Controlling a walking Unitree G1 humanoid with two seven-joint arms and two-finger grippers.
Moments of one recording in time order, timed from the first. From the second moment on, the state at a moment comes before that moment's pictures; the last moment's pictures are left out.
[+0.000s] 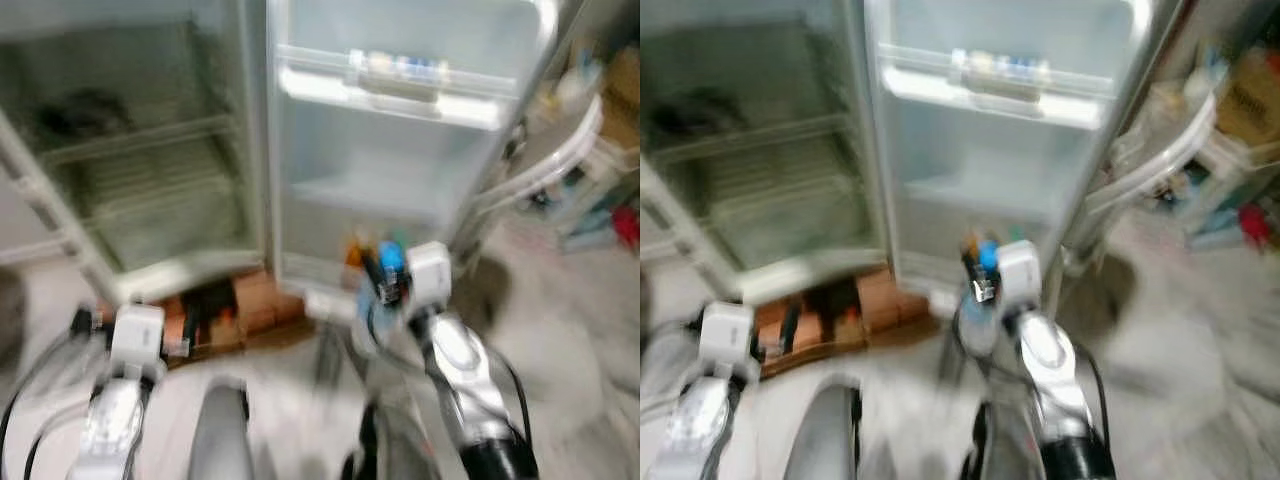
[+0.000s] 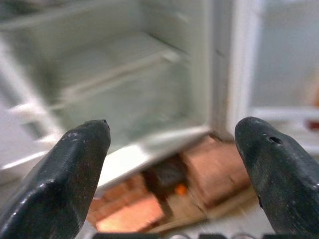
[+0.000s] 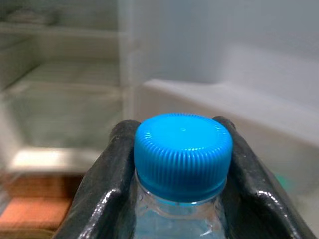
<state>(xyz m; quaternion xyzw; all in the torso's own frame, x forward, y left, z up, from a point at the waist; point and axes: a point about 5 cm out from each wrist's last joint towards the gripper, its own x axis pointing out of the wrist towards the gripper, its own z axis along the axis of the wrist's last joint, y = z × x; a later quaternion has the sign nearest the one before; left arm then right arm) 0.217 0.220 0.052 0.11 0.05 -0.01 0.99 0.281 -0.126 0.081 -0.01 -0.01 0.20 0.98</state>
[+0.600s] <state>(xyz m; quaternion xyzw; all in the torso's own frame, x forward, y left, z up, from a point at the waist) 0.209 0.220 0.037 0.11 0.09 0.00 0.99 0.281 -0.117 0.084 0.00 -0.01 0.22 0.97</state>
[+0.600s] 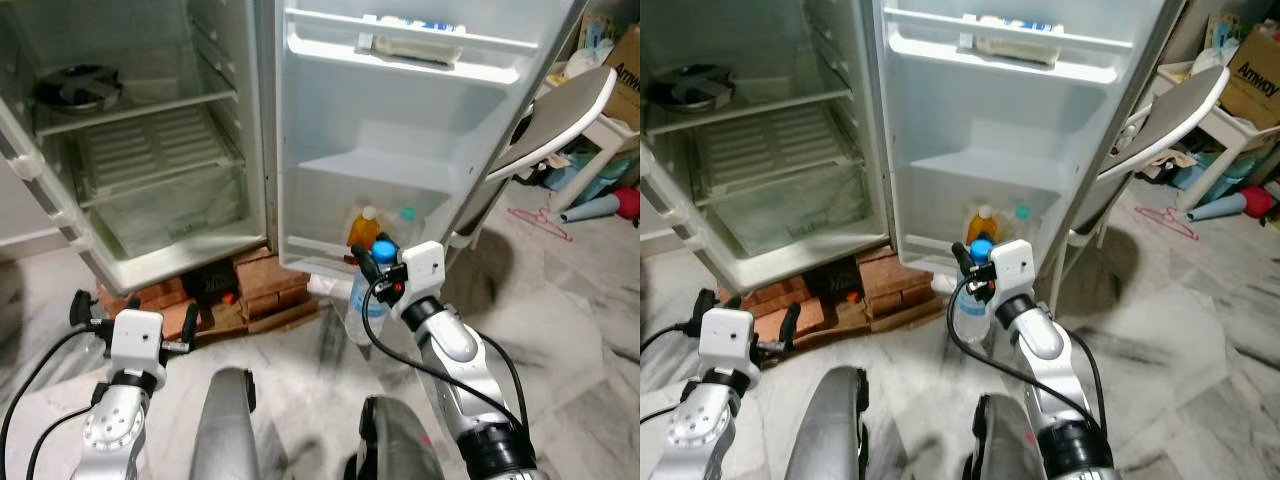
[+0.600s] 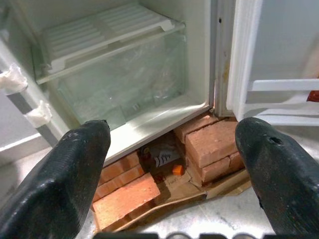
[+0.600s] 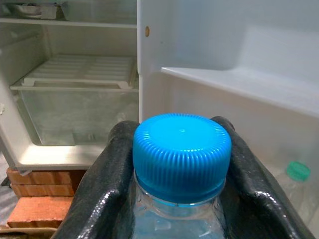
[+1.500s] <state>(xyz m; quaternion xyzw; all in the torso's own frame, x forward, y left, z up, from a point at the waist) 0.215 0.213 0.036 0.10 0.09 -0.01 0.99 0.281 -0.109 0.093 -0.01 -0.03 0.27 0.96</state>
